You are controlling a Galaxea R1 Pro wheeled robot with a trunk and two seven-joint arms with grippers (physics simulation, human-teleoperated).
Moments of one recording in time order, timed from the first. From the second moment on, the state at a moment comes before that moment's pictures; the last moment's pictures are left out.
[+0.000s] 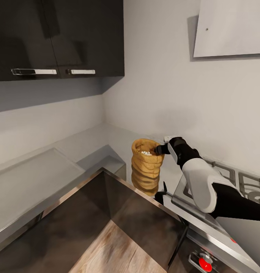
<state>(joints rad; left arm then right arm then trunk) 0.00 -0.04 0.04 -0.04 0.35 -0.15 0.22 -1.31 0.10 -0.25 -0.37 0.35 0.65 0.07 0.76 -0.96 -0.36</state>
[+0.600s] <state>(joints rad) 0.00 -0.04 0.04 -0.04 0.35 -0.15 0.22 -1.31 0.10 -0.25 -0.37 0.36 0.65 0.07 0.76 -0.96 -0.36</state>
